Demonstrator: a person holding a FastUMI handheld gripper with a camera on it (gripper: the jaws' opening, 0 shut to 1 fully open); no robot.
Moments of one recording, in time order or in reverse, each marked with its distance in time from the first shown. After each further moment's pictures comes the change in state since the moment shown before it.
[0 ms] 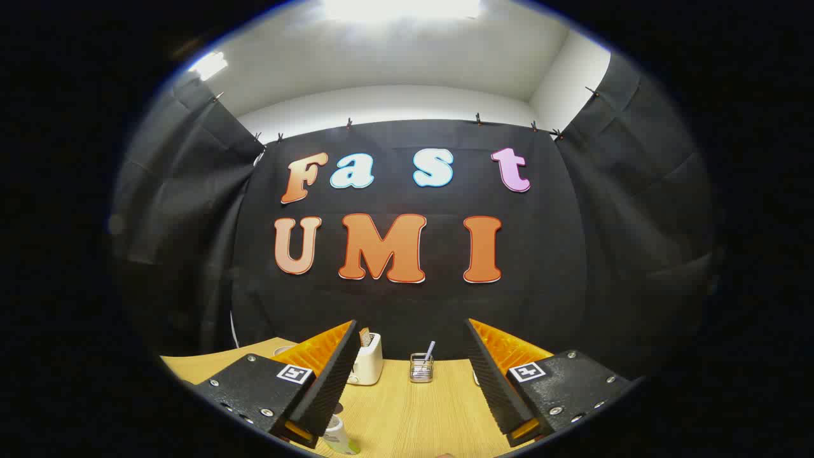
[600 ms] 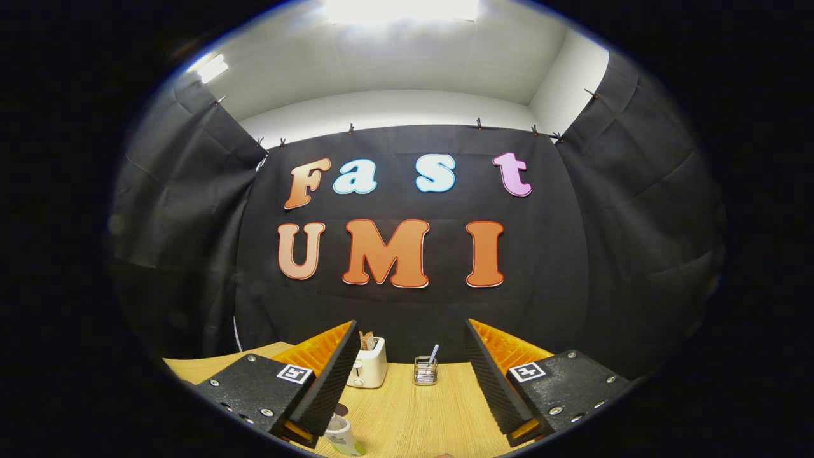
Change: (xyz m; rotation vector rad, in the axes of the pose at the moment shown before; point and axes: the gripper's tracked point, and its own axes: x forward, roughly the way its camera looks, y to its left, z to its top) arm -0.008 0.005 0.006 0.009 -0.023 0.001
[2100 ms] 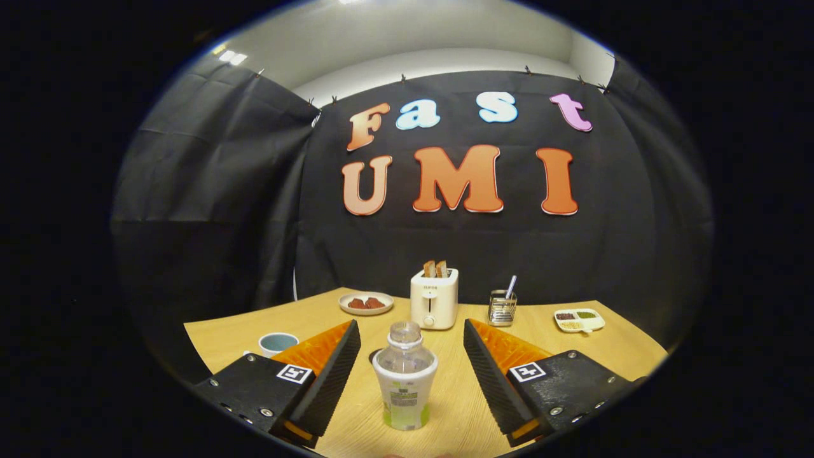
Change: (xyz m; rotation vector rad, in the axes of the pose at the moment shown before) arm -0.026 0.113 -0.205 0.013 0.269 0.276
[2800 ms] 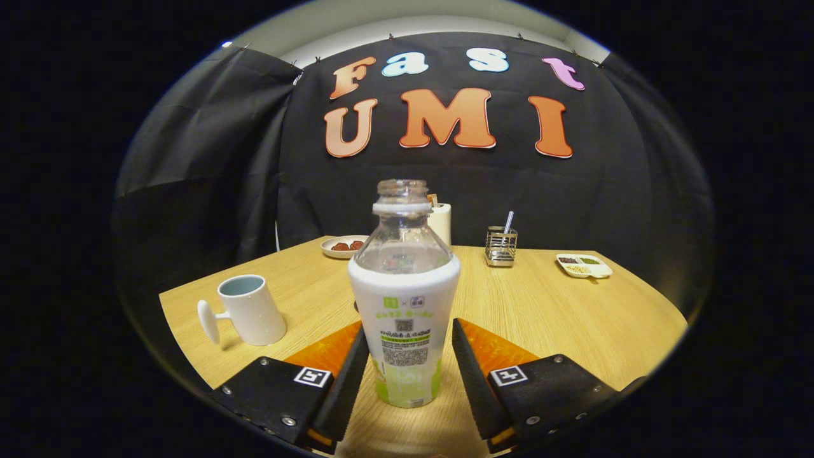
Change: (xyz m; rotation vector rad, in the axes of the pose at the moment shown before) arm 0.030 0.008 -0.104 0.025 0.195 -0.056
